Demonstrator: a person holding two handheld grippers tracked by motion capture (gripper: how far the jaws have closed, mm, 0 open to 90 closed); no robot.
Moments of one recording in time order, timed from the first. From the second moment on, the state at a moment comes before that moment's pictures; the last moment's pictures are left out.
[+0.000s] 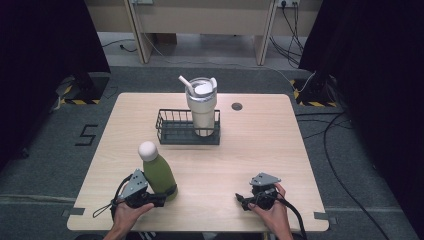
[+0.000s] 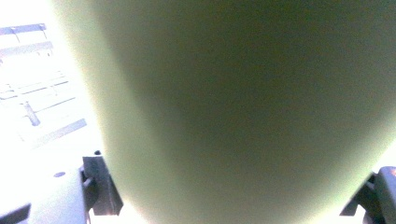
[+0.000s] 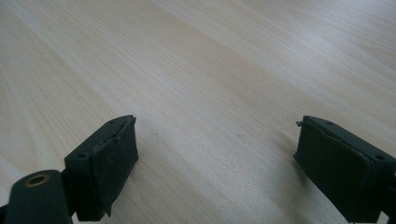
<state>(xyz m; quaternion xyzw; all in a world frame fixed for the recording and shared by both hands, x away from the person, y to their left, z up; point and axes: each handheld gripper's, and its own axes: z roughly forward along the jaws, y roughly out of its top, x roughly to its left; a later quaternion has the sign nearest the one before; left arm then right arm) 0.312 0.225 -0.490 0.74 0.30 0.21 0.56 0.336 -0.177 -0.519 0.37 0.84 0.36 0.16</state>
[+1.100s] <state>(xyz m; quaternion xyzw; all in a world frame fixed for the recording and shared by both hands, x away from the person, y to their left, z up) 0.339 0.237 -0.463 0.75 0.31 0.23 0.55 0.337 -0.177 -0.519 0.37 0.84 0.36 0.16</state>
